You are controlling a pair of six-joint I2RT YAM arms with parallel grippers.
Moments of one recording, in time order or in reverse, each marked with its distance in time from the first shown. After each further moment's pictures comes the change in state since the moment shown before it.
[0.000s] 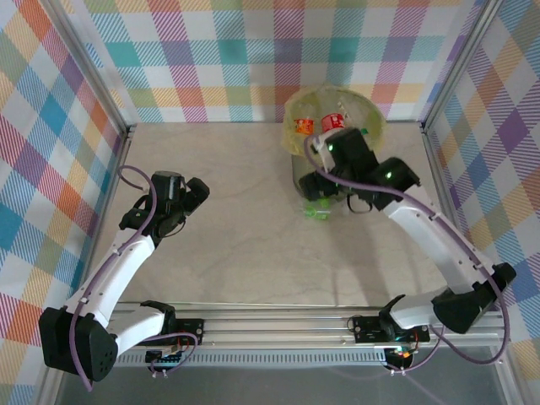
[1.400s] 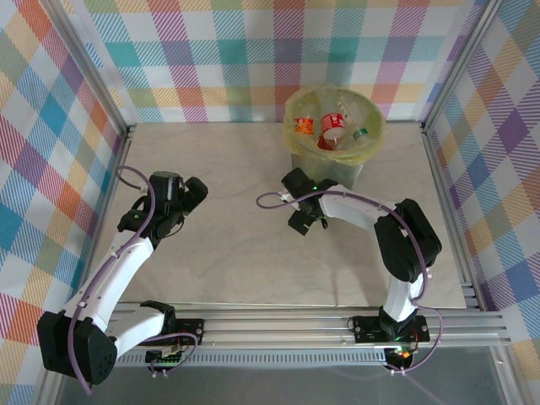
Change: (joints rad) left arm 0.000 -0.016 0.000 0.000 -0.023 0.009; right arm -0.031 0.502 -0.183 0.348 0.145 -0.385
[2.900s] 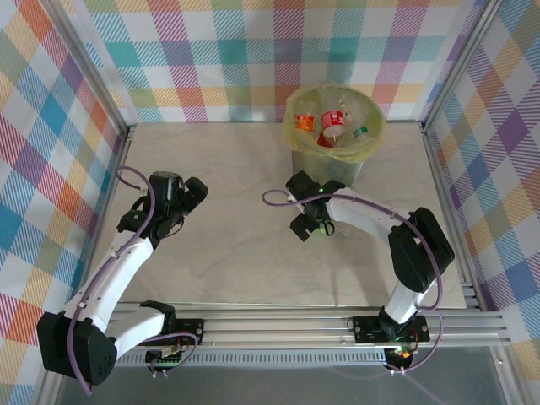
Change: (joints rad) left arm 0.000 -0.004 0.000 -0.001 0.000 0.000; right arm 0.011 -0.115 -0.058 -0.138 -0.052 0.233
